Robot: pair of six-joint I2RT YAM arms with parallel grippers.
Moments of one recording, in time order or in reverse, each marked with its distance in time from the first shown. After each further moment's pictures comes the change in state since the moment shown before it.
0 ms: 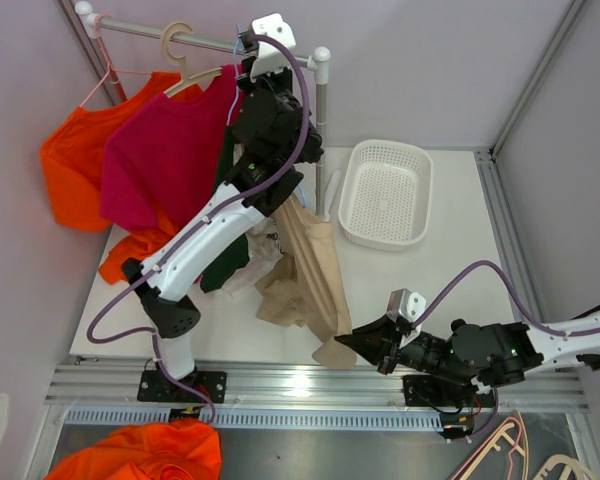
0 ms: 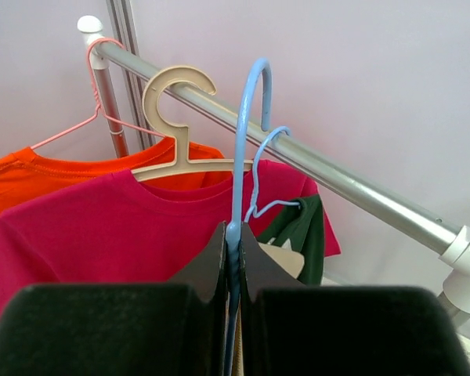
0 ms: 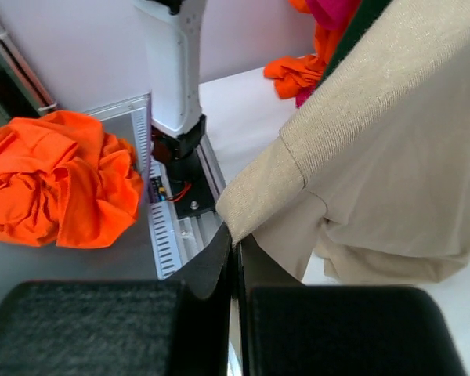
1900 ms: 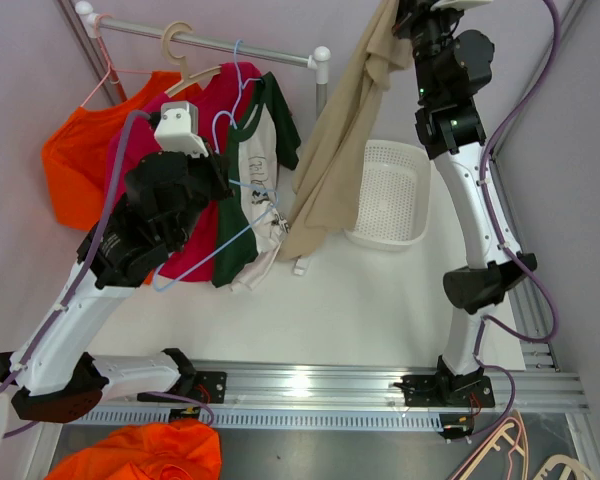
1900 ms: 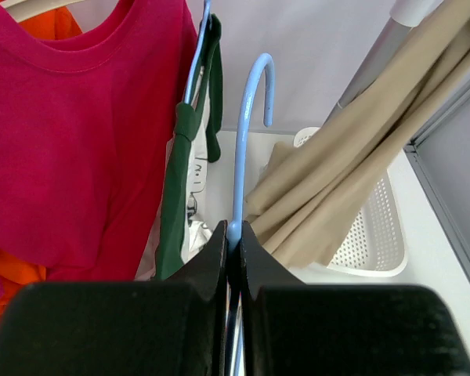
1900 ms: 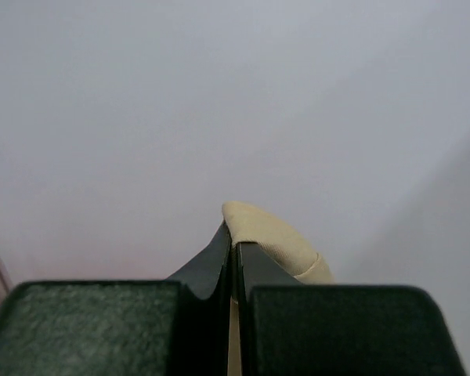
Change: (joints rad) left arm 0.091 -0.722 -0.557 -1.033 0.743 -0.958; right arm -1.409 1.285 1.584 0.280 -0.359 -0.029
